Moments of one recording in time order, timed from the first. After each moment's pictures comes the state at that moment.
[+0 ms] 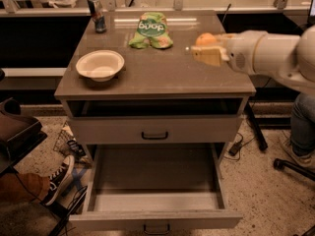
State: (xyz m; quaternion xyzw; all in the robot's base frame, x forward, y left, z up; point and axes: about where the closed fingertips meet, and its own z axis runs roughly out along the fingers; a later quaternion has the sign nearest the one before) arm 0.634 -0.129 0.947 -0.31 0.73 0.20 0.57
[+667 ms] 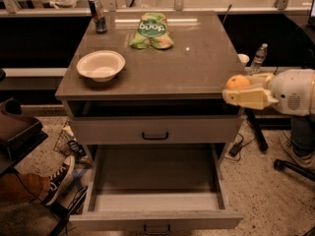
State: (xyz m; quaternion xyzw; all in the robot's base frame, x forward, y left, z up) arm 0.524 -0.195 0.898 -0.34 0.76 0.26 0.49
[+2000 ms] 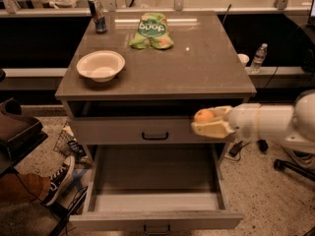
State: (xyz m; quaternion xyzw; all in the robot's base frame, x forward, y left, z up) arm 0.527 -0.138 0.783 -0.37 0.75 0.31 0.45
